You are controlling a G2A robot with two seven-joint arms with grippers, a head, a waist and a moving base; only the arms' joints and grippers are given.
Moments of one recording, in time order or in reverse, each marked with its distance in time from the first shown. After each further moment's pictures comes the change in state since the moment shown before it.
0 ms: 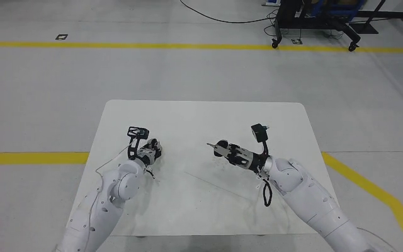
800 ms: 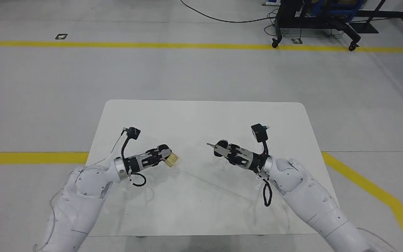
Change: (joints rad) left arm -0.009 0.030 -0.183 0.099 -0.881 -0.616 -0.450; right arm 0.000 0.000 0.000 0.000 0.000 0.000 0.000
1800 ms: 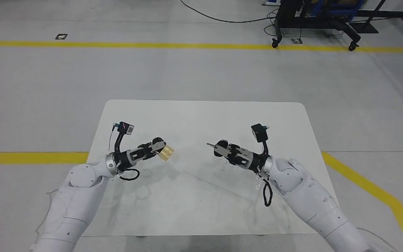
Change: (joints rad) left arm -0.094 -0.004 0.038 0.182 -0.444 -0.088 -0.200; right arm 0.000 0.000 0.000 0.000 0.000 0.000 0.000
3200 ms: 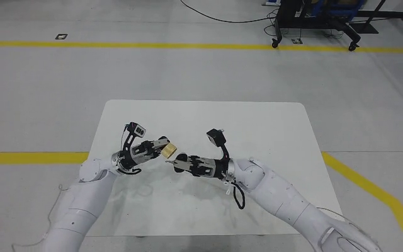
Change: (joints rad) left arm -0.089 -0.046 0.095 0.144 -0.366 0.227 -0.200; right arm 0.210 -0.198 -0.328 0.154 0.245 -0.073 0.113
